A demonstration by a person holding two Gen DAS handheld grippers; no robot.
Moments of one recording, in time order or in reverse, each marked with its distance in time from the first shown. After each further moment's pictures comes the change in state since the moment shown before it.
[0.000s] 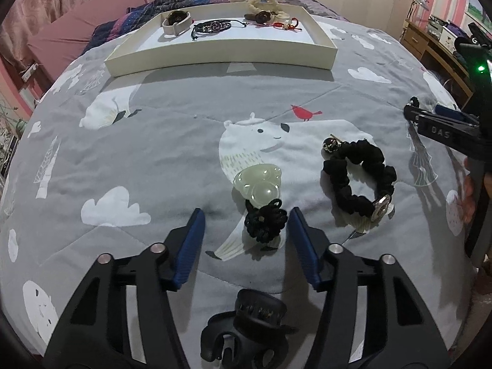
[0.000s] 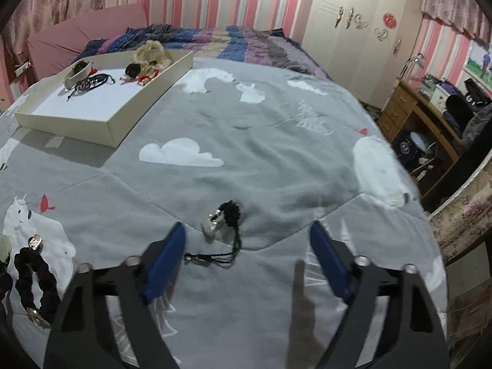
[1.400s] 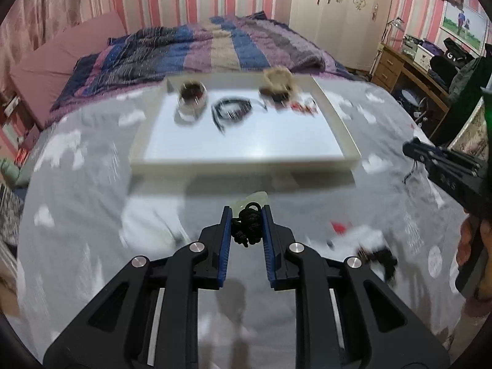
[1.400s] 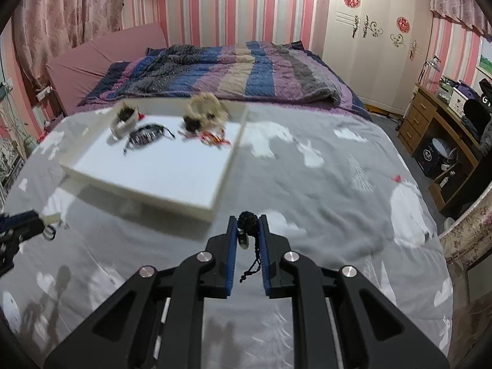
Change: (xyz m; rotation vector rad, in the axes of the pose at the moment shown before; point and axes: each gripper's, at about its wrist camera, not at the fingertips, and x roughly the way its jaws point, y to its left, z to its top) left arm -0.036 0.099 0.121 0.058 -0.149 -0.118; right arm -0.059 0.070 0.074 0.038 -0.067 0.123
